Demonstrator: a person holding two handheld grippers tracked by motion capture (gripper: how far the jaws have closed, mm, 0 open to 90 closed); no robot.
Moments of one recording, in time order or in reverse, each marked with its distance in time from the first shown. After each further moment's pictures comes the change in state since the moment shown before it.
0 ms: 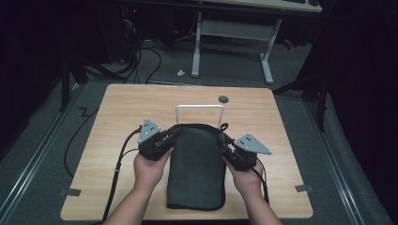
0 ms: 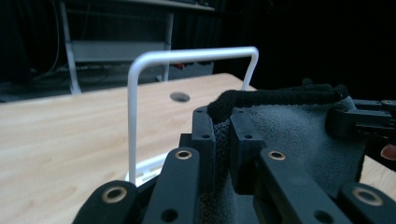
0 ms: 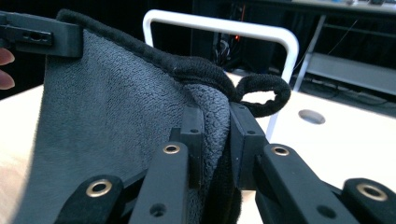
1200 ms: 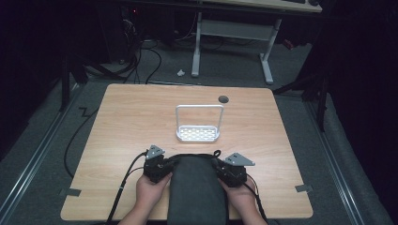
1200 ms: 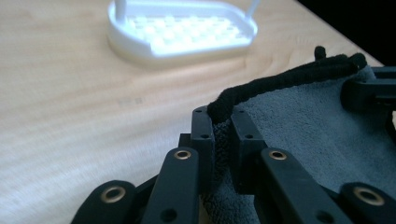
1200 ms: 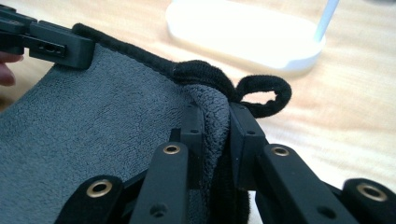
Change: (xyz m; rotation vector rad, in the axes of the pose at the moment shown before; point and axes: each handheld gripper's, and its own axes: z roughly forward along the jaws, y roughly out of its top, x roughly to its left) left arm 0.017 -0.106 0.018 0.281 -0.018 -0.148; right arm 0.012 -0.082 0.023 0.273 0.065 0.050
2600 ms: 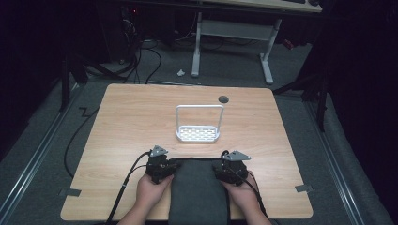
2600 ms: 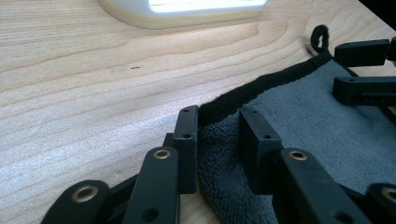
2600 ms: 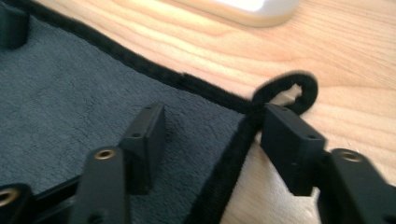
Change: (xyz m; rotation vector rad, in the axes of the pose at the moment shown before) left arm 0.008 -0.008 0.018 0.135 -0.016 -0.022; right arm -0.016 -0.008 0.020 0.169 -0.085 0.003
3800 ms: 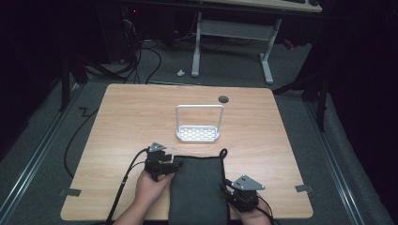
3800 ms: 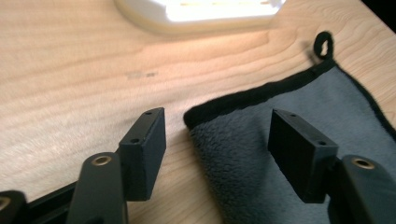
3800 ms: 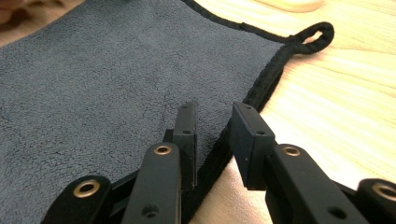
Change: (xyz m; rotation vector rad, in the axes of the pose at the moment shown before) left arm 0.005 0.010 -0.002 0.027 0.014 -0.052; right arm 0.024 -0.050 -0.065 -0.086 0.084 -0.080
